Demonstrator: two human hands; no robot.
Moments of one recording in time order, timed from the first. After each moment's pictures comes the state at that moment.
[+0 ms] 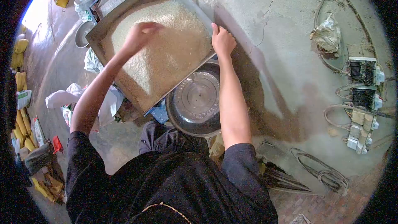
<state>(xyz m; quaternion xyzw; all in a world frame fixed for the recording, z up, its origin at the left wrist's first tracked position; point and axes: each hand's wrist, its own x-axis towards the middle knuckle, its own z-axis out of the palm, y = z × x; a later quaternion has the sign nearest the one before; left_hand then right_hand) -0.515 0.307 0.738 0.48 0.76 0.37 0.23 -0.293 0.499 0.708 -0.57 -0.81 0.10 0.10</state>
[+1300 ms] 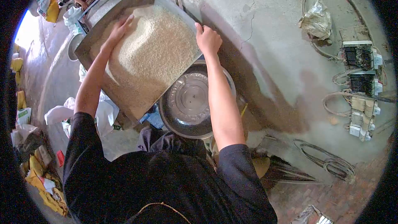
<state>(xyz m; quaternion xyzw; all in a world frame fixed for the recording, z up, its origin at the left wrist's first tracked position) -0.618 0.354 0.650 0.40 0.76 0.42 0.29 -0.293 0.499 0.707 -0.55 -0.82 0.11 0.14</state>
